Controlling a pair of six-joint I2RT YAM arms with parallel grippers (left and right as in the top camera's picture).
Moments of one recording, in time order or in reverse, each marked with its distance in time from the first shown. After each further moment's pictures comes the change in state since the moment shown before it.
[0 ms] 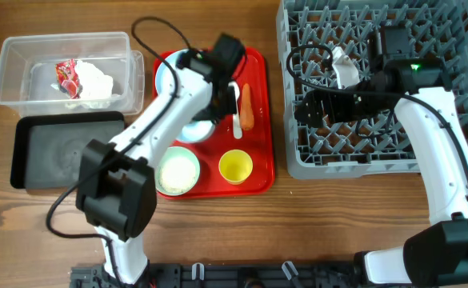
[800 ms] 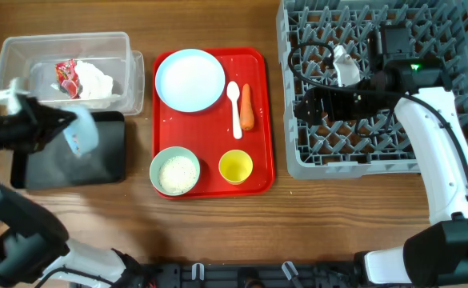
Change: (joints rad) left arm 1.215 -0.183 -0.182 -0.228 0.960 0.772; right arm 0.000 0.000 0.000 0.017 0.000 0.042
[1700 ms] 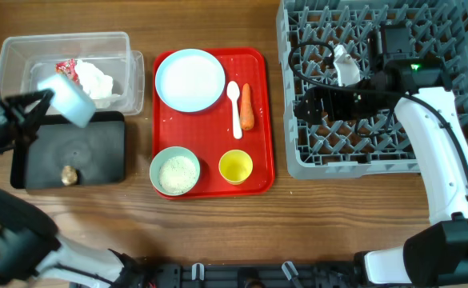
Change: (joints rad) left arm 0.088 0.054 0.033 -0.274 0.555 0.280; right arm 0.000 0.000 0.000 0.000 0.000 0.004
